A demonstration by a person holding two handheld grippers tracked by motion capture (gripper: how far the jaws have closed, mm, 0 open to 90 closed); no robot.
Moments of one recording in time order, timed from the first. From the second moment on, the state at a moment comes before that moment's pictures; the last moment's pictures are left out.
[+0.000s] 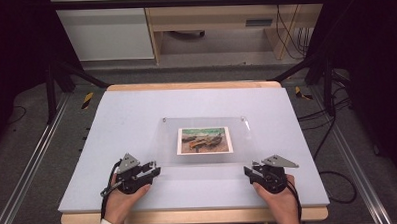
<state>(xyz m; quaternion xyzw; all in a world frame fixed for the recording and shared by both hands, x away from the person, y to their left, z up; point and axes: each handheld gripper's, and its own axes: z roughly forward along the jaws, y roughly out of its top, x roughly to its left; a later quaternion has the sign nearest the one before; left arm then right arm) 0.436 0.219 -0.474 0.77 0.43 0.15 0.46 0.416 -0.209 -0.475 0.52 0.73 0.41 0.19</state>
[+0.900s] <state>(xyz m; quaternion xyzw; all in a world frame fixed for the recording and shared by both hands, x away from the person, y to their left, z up) 0.434 0.232 -0.448 0.73 0.41 0.13 0.52 0.397 -0.235 -0.449 0.50 0.71 0.45 0.20</state>
